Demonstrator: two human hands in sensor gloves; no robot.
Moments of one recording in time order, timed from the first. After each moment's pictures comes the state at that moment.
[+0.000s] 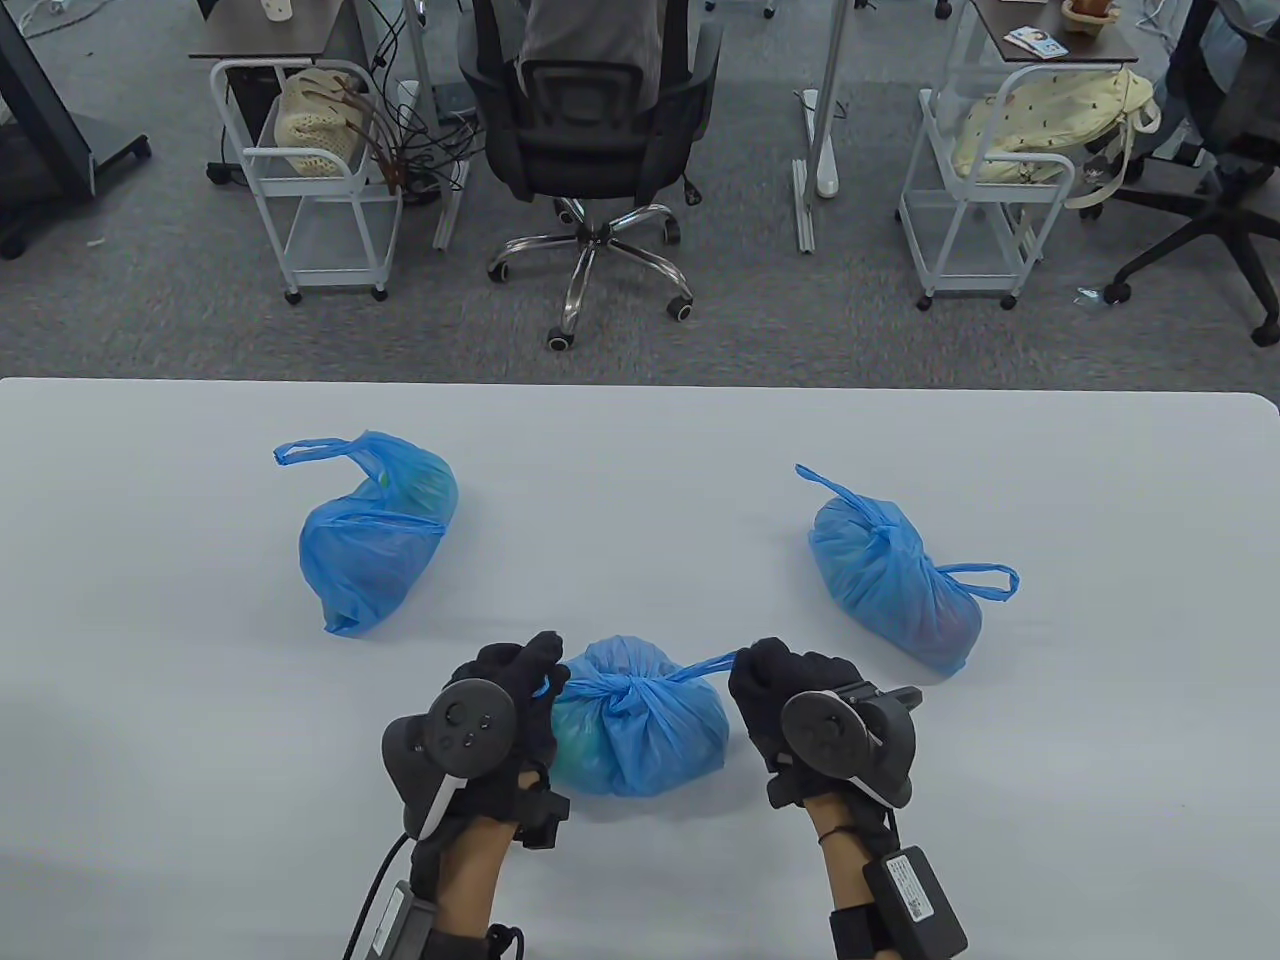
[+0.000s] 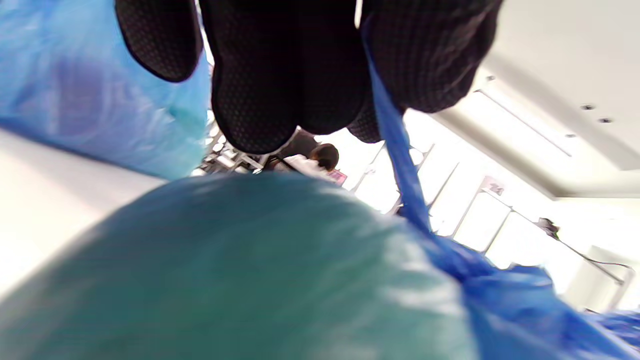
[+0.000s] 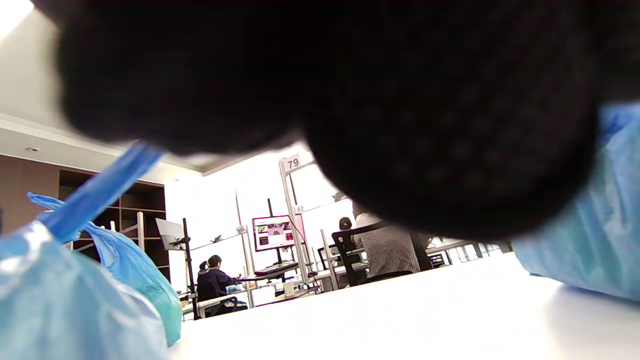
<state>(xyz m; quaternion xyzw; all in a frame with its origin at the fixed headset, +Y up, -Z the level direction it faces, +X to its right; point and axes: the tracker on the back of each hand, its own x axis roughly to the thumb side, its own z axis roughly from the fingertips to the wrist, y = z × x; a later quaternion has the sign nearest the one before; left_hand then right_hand) -0.162 -0.707 -0.272 0.15 -0.03 0.27 0.95 0.135 -0.715 -0.295 0.12 -0.28 0.93 0.19</state>
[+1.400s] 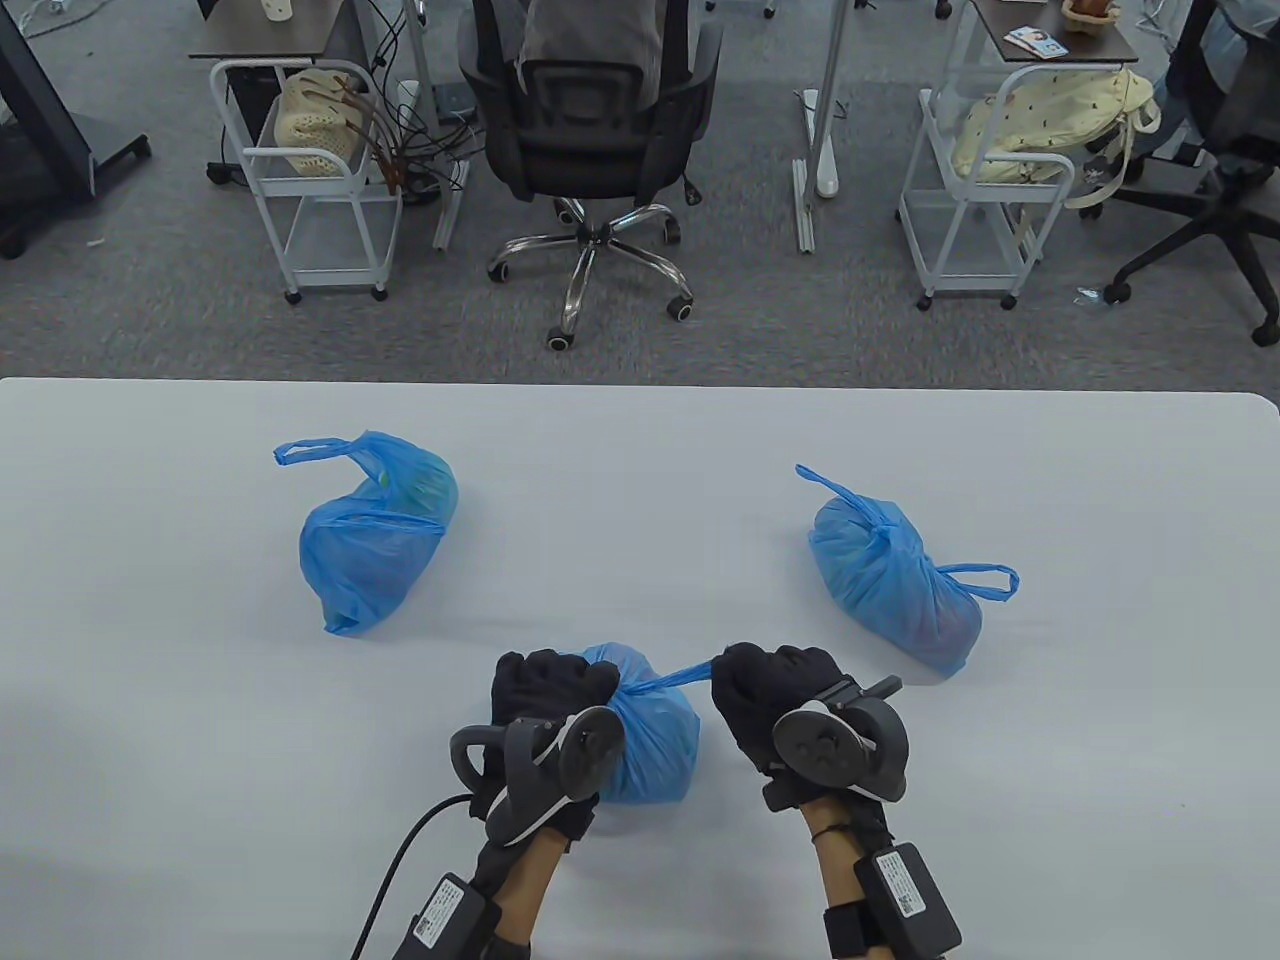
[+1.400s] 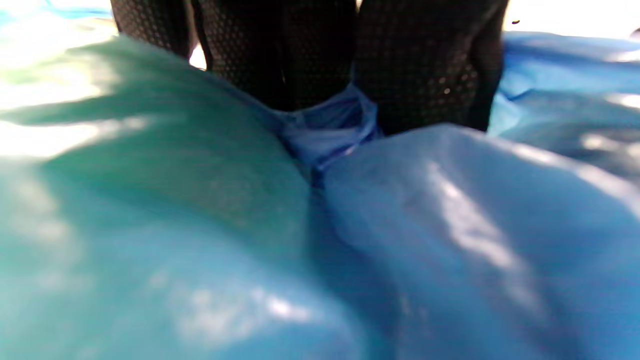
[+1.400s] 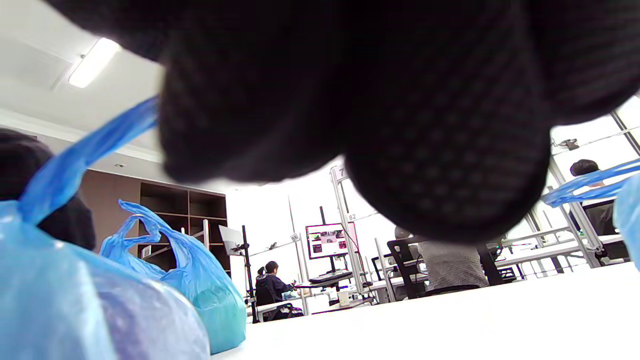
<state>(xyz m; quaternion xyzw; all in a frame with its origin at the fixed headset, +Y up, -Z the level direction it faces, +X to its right) -0.109 -0.713 -0.271 0.15 -0.07 0.08 0.98 0.125 -0.715 -0.294 0.20 -0.30 0.91 0.22</state>
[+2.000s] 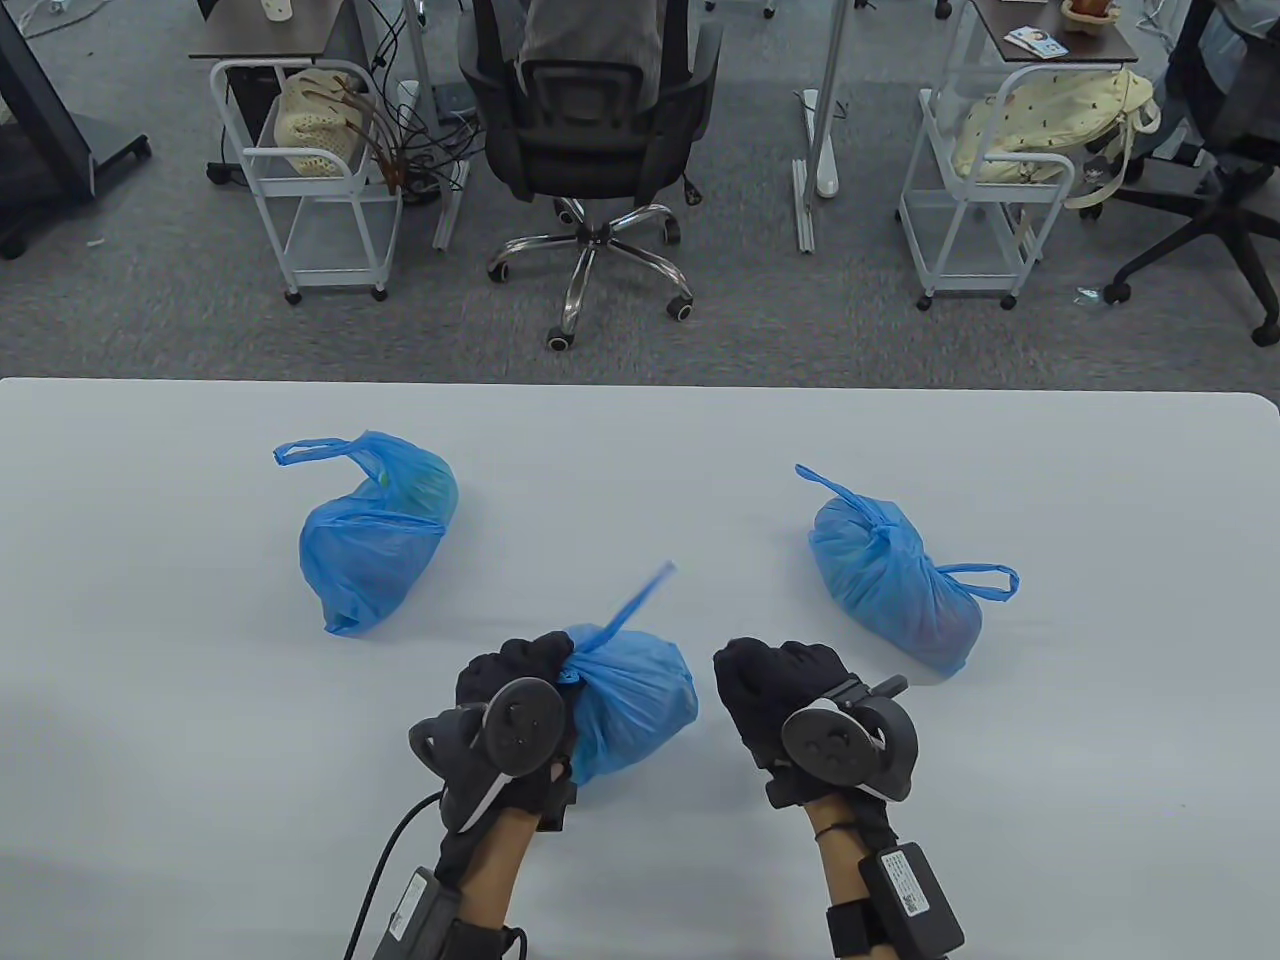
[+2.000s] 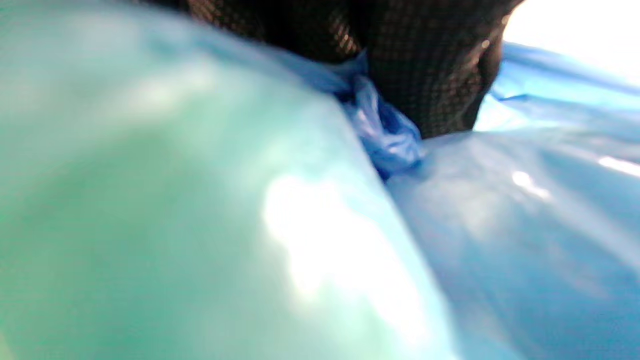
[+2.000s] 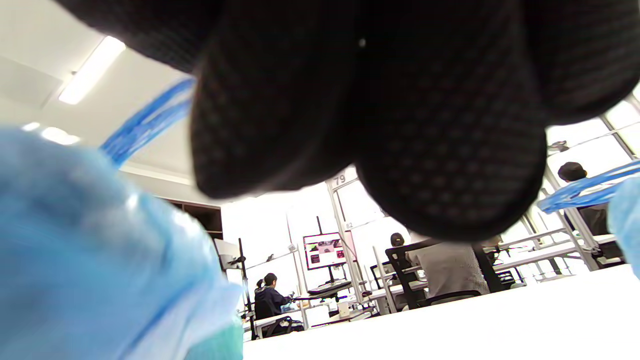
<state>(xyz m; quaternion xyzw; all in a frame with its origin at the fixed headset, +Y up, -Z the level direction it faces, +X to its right) -0.153 -0.696 -0.284 0.17 0.02 0.22 0.96 0.135 -0.715 -0.296 0.18 -0.31 0.90 0.24</state>
